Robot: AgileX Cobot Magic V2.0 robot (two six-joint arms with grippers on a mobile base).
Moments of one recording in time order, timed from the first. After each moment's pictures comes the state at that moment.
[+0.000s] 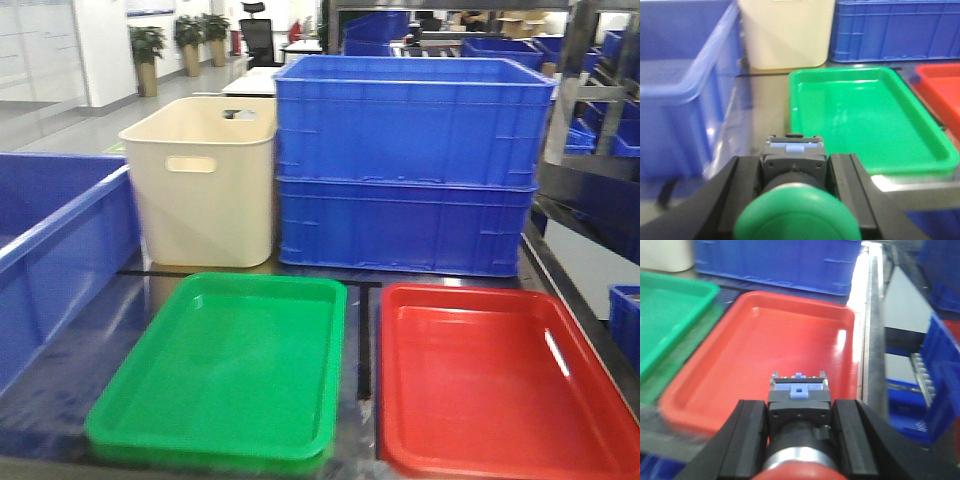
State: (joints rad) left arm -0.07 0.55 -0.73 -0.17 0.55 0.16; right arm 0.00 0.72 -0.81 0.08 0.59 -0.14
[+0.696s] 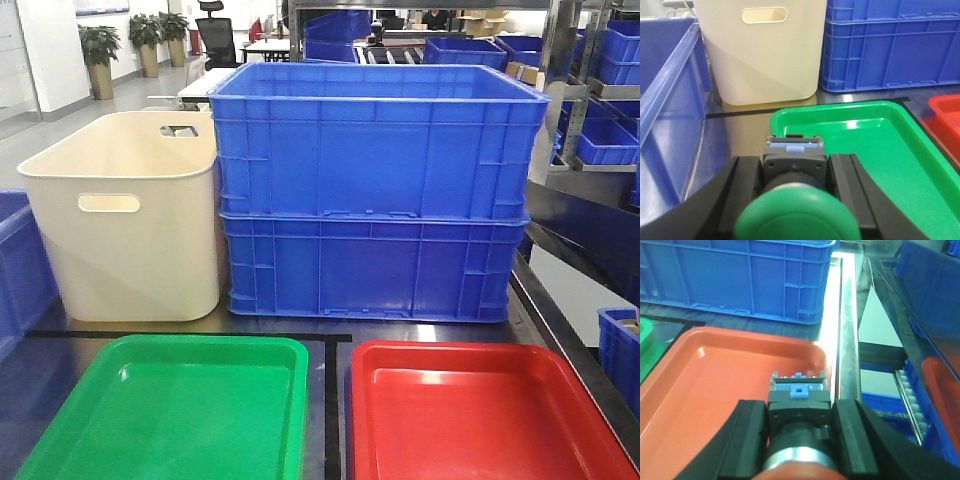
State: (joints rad) left arm -0.07 0.55 -0.73 -0.17 0.55 0.16; right arm 0.00 0.72 -0.81 0.08 0.59 -0.14
